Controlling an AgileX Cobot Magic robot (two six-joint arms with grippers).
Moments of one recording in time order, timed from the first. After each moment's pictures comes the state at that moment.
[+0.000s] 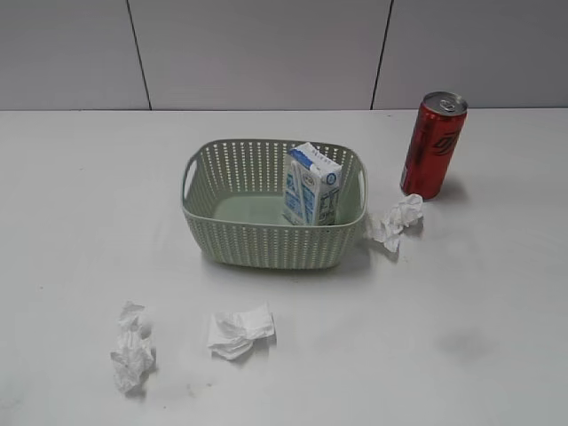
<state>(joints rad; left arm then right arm) -0.42 0.23 -0.48 0.01 1.09 0.04 0.30 0.19 -0.50 0.07 1.04 -0.06</state>
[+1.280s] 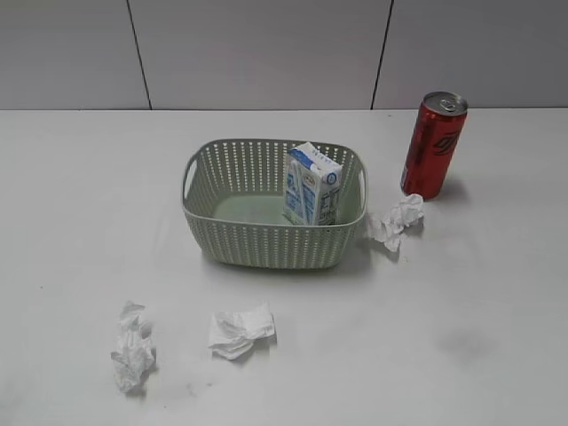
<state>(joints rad) -0.06 -0.01 -0.48 0.02 1.09 0.05 0.04 -0.01 -0.50 0.08 1.04 -0.06</state>
